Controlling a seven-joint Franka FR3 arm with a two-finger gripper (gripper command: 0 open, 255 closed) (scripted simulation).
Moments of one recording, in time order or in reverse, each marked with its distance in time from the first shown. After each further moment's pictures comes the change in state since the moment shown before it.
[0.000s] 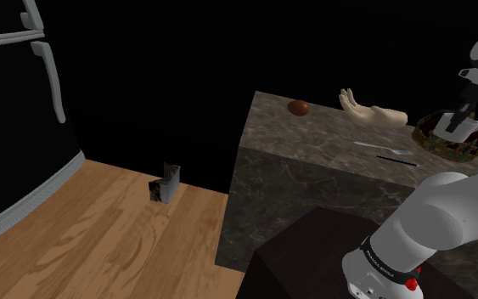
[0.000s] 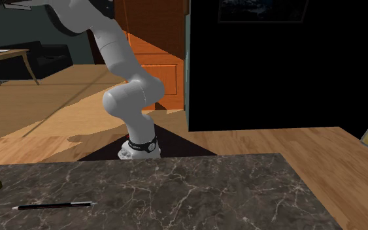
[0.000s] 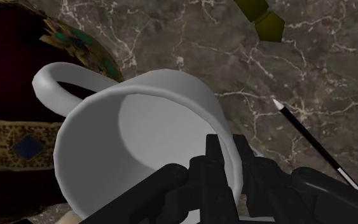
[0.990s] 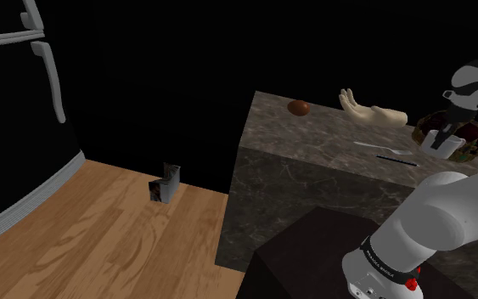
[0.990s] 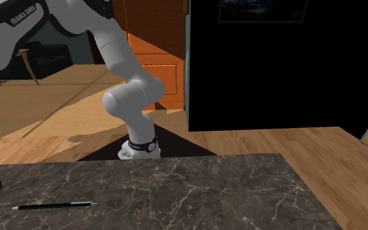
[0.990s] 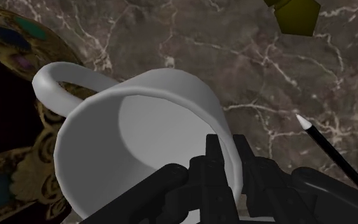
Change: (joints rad) arm 0.019 0.010 -0.101 -0.161 -0.046 0.187 0.034
